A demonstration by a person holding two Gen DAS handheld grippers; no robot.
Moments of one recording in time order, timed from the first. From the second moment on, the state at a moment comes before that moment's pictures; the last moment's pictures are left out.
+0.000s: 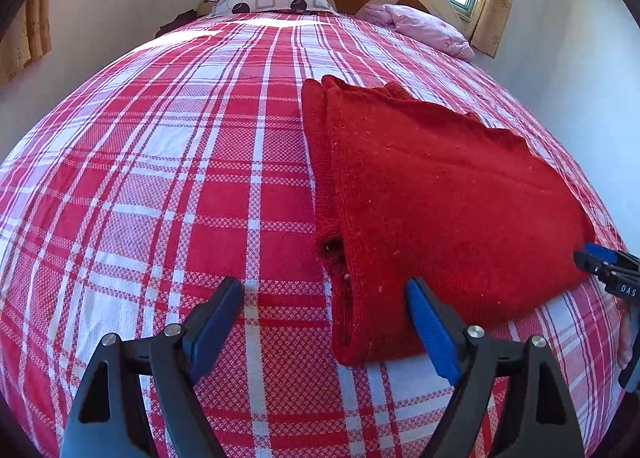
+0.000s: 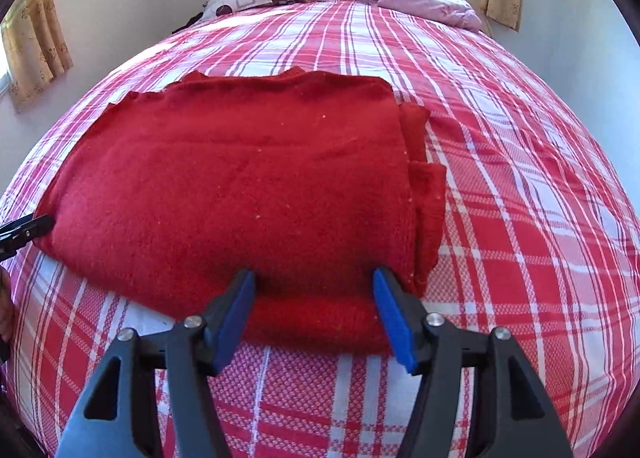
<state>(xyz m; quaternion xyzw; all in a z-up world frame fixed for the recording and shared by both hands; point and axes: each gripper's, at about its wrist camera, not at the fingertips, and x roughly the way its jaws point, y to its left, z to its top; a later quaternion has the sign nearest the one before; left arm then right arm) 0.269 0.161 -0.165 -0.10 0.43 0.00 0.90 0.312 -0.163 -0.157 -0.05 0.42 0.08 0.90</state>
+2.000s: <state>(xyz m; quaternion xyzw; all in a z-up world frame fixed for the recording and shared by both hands) 0.307 0.271 -0.146 -0.29 0.36 -0.07 0.88 0.244 0.119 -0.198 -0.41 0.23 0.19 0.86</state>
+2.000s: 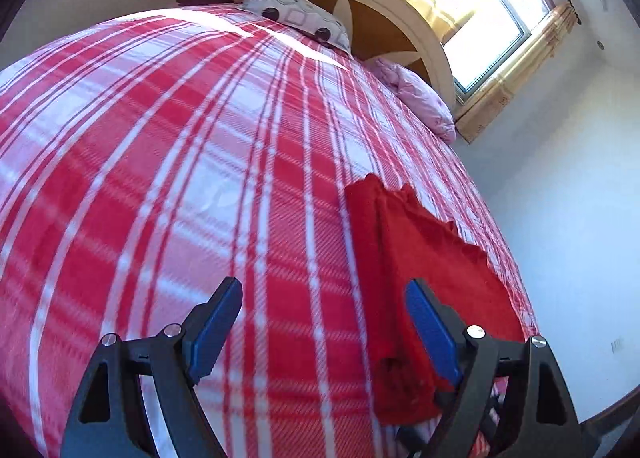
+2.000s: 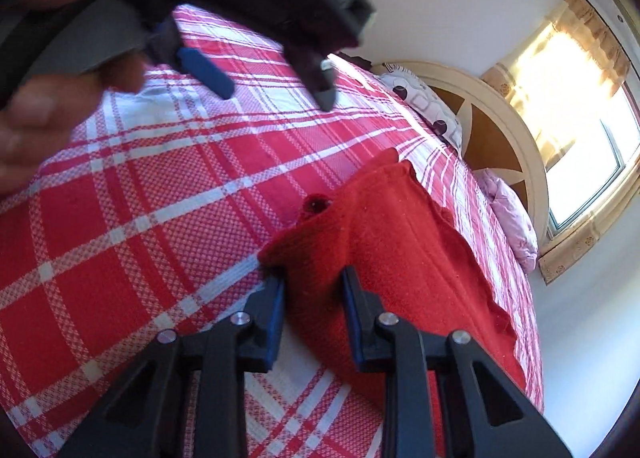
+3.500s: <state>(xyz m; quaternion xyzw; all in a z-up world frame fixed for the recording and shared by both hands) 0.439 0.186 -0.090 -0.32 0.38 -0.19 0.85 0.241 0.028 -0.120 -0.16 0.21 0.23 0.94</state>
